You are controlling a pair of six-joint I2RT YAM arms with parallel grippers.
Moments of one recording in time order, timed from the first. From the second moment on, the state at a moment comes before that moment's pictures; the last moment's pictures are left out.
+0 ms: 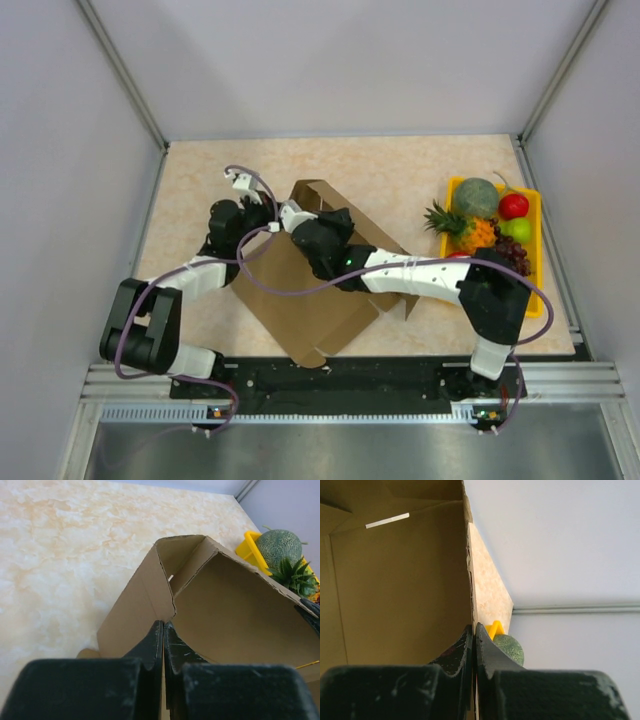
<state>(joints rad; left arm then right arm) -0.26 1.42 0.63 0.67 0.38 -0.42 1.09 1.76 1.27 0.00 1.01 -0.70</state>
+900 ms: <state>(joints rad) -0.09 1.30 0.46 0.74 0.51 -0.62 1.18 1.80 1.05 0.46 1.11 -0.97</state>
